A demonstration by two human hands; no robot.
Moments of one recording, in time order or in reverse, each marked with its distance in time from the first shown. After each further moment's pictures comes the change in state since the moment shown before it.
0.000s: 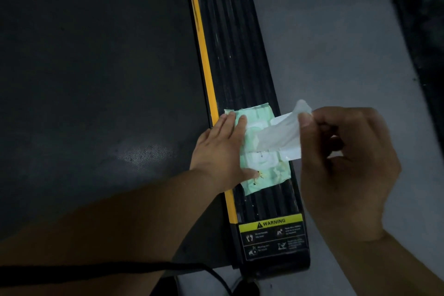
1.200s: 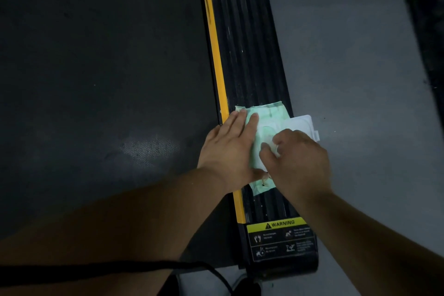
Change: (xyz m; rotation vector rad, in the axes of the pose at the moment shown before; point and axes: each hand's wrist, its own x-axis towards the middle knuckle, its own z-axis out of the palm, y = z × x) left_hand -0.004 -0.007 -0.002 -0.035 0.002 0.067; right_hand -0.020 0.045 0.075 -0.409 -0.562 0.083
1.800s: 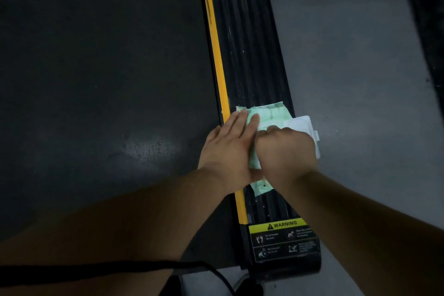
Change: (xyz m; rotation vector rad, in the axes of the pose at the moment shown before) left_hand -0.001 -0.005 0.002 -0.026 0.004 0.019; right_hand 0.018 -0.029 -0.003 -0.445 -0.250 -0.298
